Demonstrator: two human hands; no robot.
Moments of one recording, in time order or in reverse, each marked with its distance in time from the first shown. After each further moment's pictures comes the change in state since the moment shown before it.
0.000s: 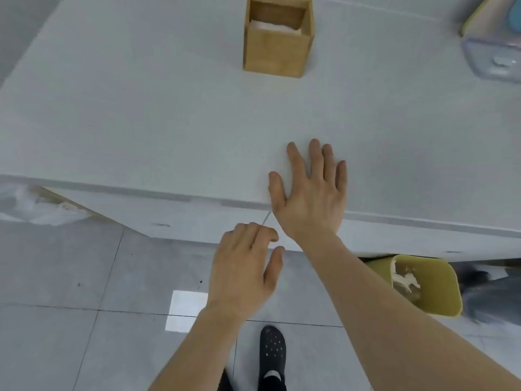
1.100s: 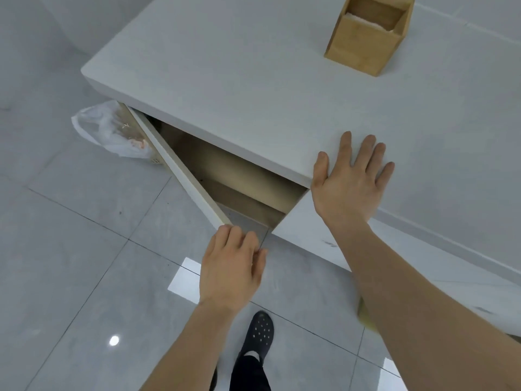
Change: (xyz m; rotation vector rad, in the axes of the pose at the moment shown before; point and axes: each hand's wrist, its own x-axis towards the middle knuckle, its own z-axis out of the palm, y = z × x) left_hand -0.091 0.000 0.010 0.270 0.050 -0.396; right_hand -0.004 0.003 -0.001 -0.071 -0.041 -0.059
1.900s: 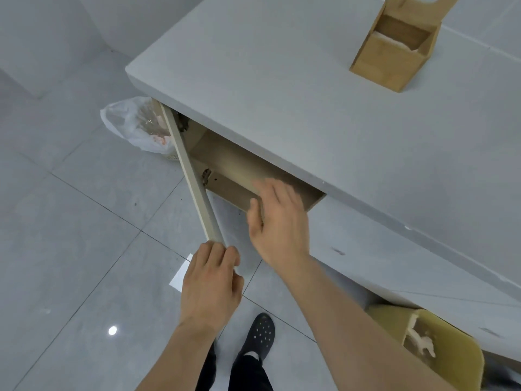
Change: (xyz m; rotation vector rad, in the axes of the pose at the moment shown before) left_hand -0.049 -0.034 -0.025 -0.041 0.041 -0.122; right_hand -0.101 -0.080 -0.018 0.531 -0.071 -0.547
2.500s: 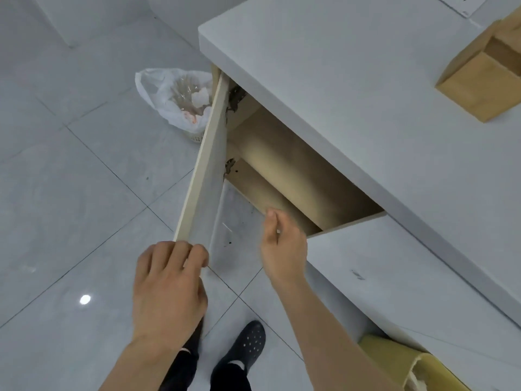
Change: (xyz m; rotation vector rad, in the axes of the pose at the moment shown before) left_hand -0.036 -0.097 -0.013 0.140 0.222 -0.202; right_hand -0.027 -0.030 0.101 0.308 -0.194 0.459
